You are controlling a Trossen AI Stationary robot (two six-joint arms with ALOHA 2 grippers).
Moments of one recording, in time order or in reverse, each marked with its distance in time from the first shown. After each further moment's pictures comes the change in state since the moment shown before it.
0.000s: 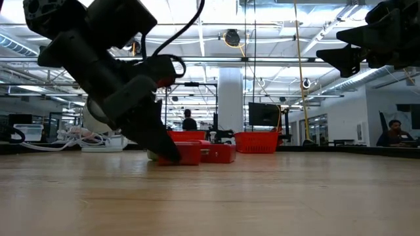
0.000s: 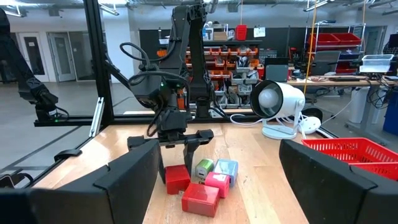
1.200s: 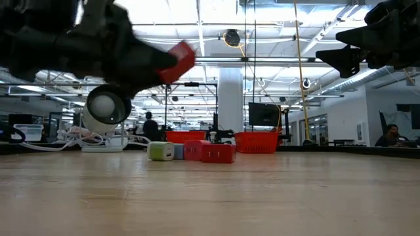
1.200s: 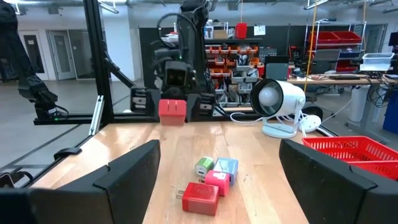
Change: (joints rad) left arm -0.027 -0.119 -0.380 1.039 -0.050 0.284; right arm 0.000 0.015 0.000 0.008 0.000 0.000
